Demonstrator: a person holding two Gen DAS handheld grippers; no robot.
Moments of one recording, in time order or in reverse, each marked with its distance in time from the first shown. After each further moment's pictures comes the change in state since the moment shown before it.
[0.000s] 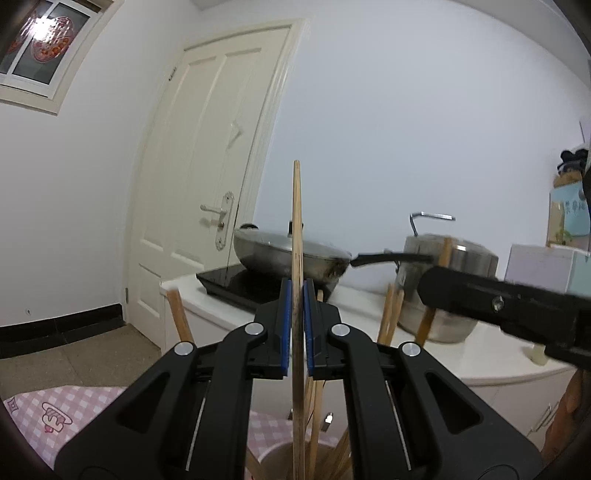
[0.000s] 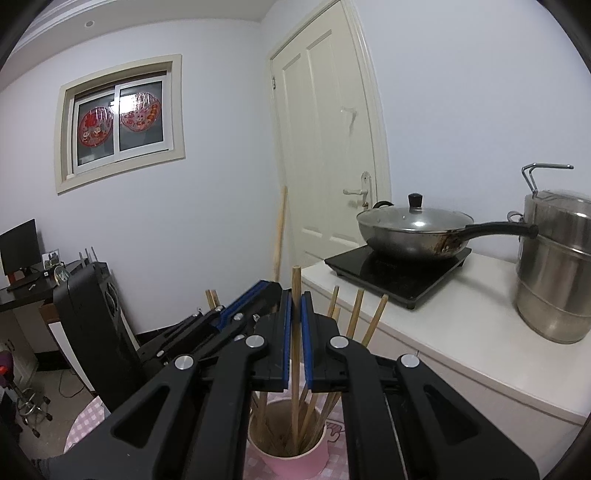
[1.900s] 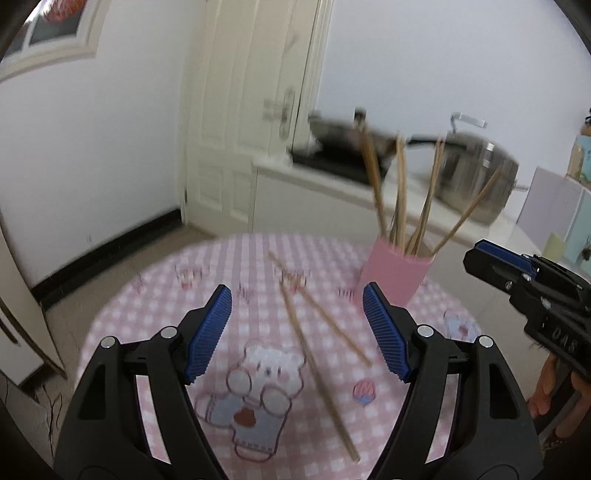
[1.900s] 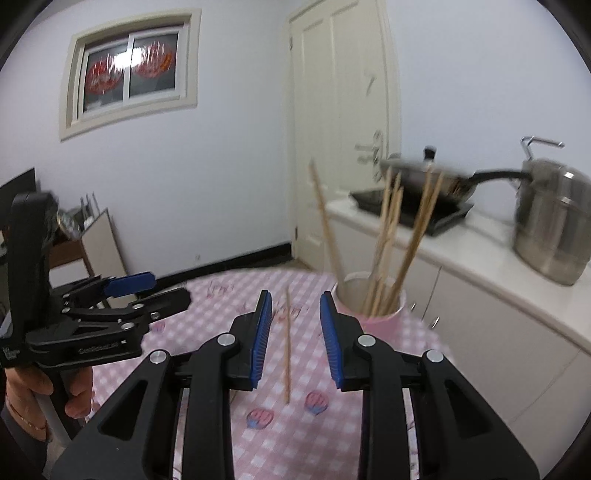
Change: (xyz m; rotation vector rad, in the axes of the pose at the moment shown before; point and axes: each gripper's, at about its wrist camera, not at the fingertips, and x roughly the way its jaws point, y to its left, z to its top) left arm -0.153 0.100 -0.042 -0.025 0.492 0.154; right arm -0.019 0.098 -0.103 -0.075 0.189 -0.054
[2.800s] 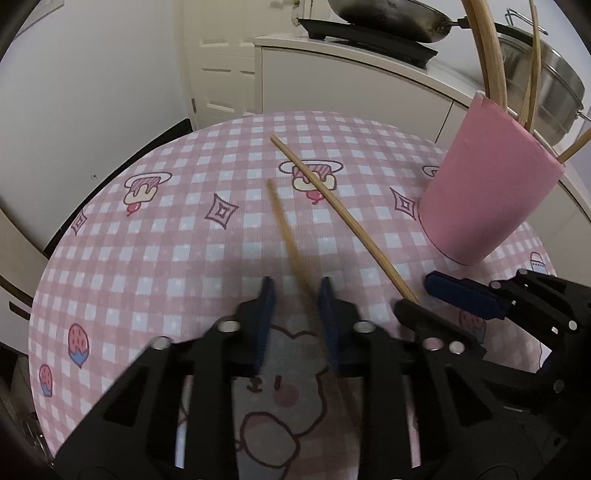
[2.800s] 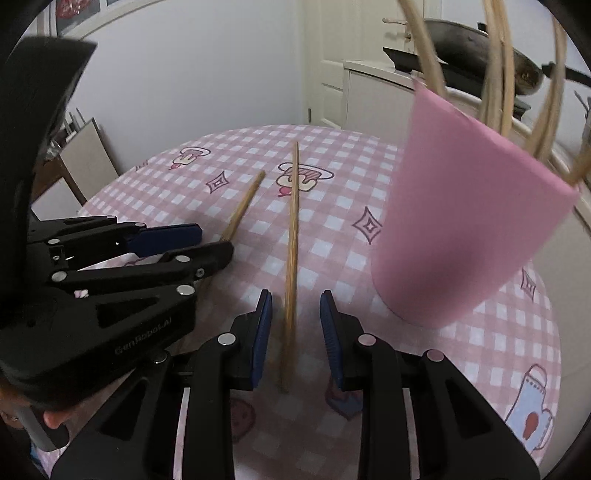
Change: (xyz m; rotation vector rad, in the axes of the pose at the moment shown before) left arm 0.148 -0.010 -0.022 0.040 0.368 0.116; right arm 0.142 0.004 -0.051 -0.024 0.432 0.028
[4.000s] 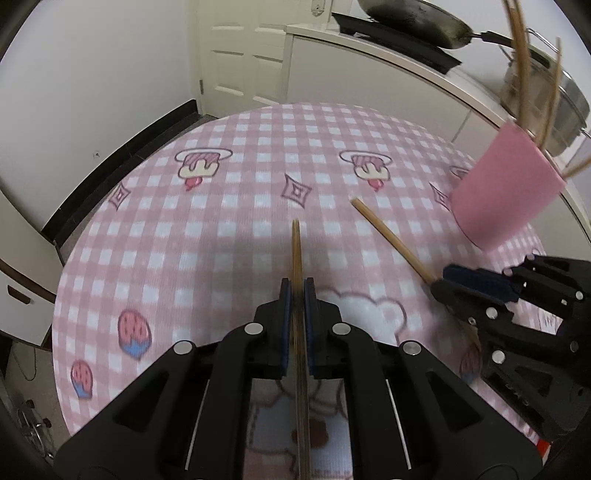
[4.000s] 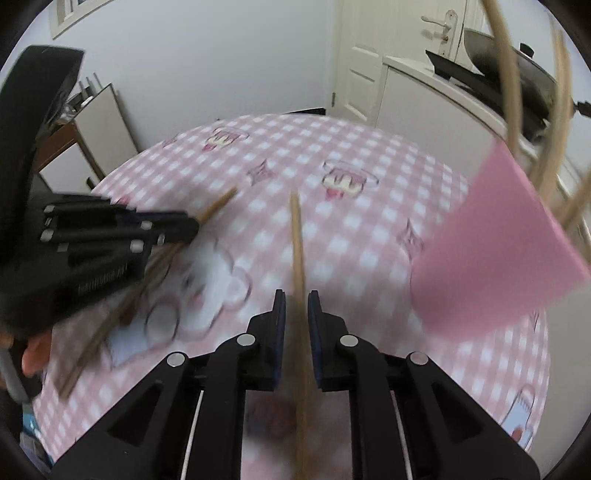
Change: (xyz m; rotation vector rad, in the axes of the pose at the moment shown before) left arm -0.016 0.062 -0.004 -0.061 0.063 -0.021; right arm 0.011 0.027 0.028 -0.095 0.090 0.034
